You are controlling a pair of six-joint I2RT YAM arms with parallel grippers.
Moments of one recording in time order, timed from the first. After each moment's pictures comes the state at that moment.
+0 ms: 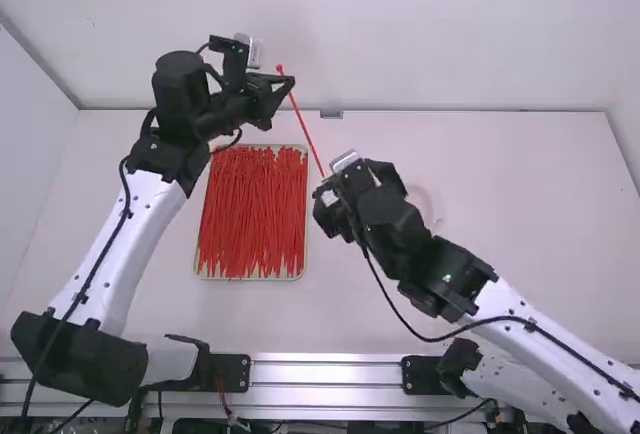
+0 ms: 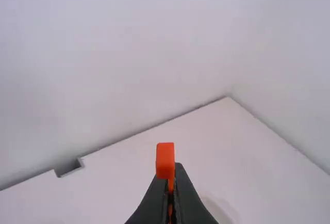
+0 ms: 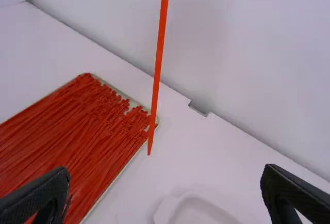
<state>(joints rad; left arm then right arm) -0.16 1.40 1.41 -0.20 0.62 -0.18 0.88 1.04 1.00 -0.37 0.38 -0.12</state>
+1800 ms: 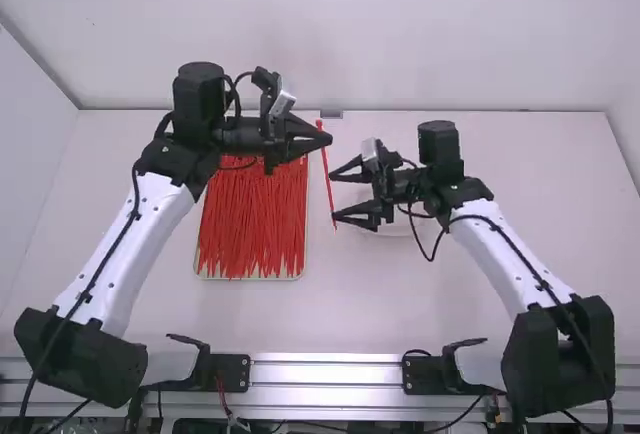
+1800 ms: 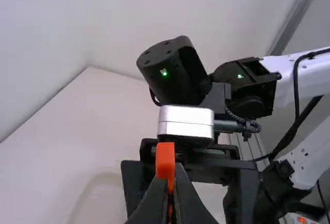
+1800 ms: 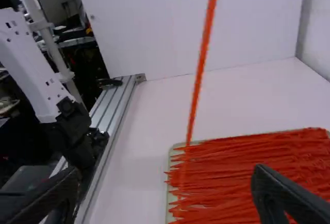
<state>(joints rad) -0.22 1.40 1.39 -0.33 1.19 0.13 0.27 1.42 1.00 -0.24 -1.39 -0.48</state>
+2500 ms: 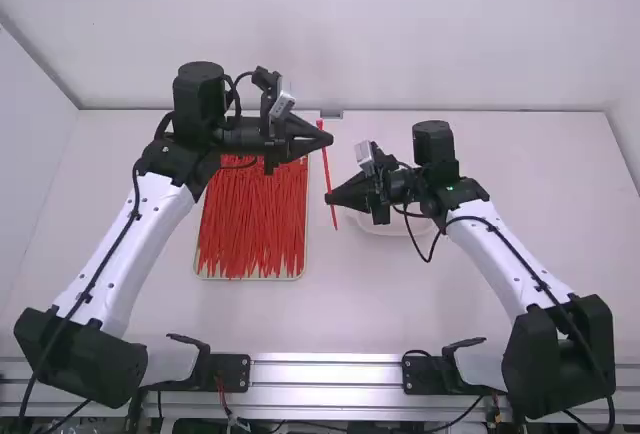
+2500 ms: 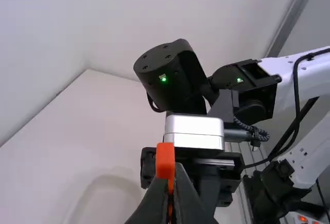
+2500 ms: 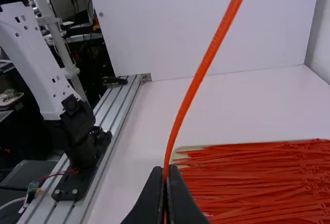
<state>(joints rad) -0.23 1.40 1.39 -0.32 1.20 0.13 0.29 1.42 1.01 -0.22 -1.39 -0.50</state>
